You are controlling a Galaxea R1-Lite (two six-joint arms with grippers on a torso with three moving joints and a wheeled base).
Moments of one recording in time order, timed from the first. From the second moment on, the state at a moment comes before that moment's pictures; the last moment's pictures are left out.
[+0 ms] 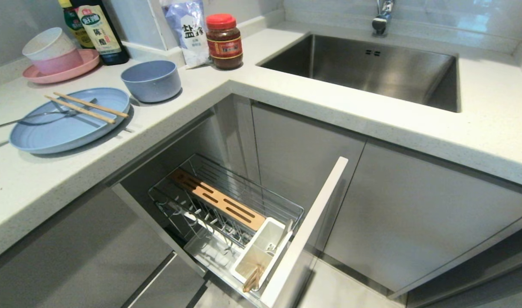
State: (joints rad) left arm 0.02 0.68 -1.27 0.05 0.05 -0.05; right arm 0.00 0.00 0.00 0.00 0.00 0.02
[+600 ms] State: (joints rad) left arm -0.09 1.35 -1.65 0.06 0.13 -0.11; right arm 0.00 0.00 0.00 0.00 0.00 0.02
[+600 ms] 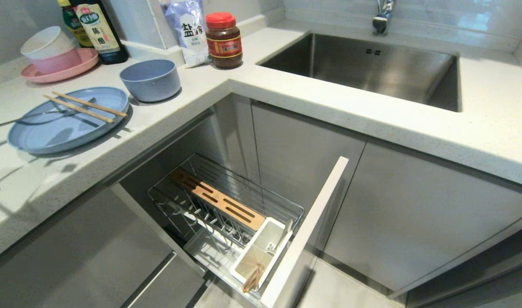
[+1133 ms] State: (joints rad) left arm -0.25 1.71 -1.92 0.30 0.18 0.02; right arm 0.00 0.00 0.00 0.00 0.00 0.02
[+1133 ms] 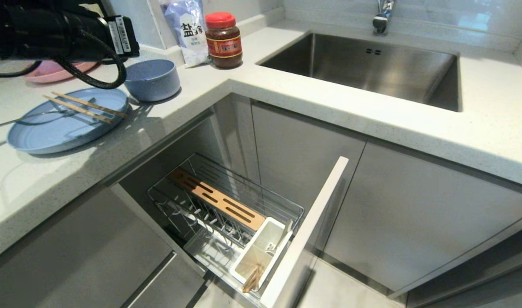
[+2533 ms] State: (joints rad) left arm -0.26 1.78 -1.92 0.30 0.19 0.05; right arm 0.00 0.00 0.00 0.00 0.00 0.02
